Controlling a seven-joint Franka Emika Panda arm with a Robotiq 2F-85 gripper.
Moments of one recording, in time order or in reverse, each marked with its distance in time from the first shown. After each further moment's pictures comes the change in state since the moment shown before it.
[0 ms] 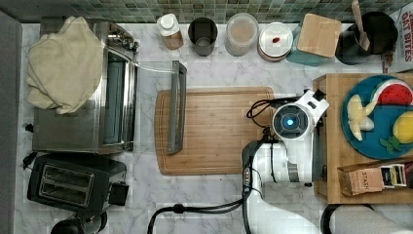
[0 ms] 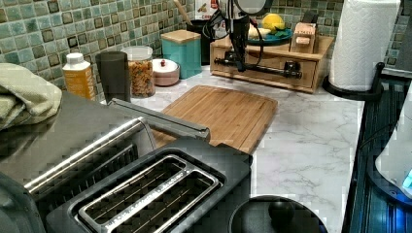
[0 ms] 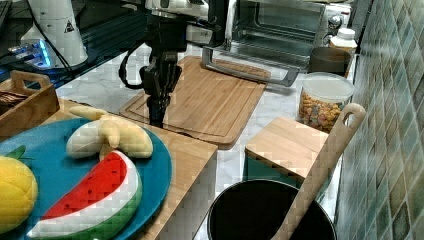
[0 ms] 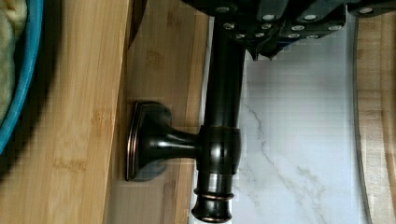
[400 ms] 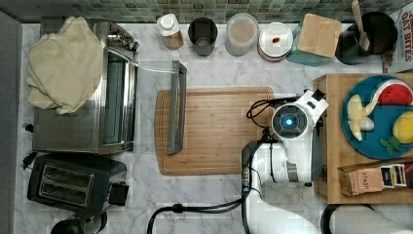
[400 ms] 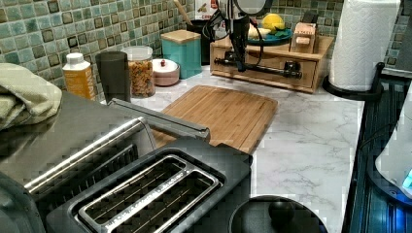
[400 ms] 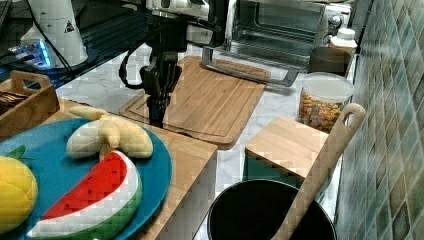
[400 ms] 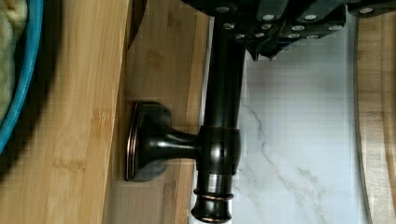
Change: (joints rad) arm 0.026 0.002 -0.025 -0.002 0.000 0.003 0.000
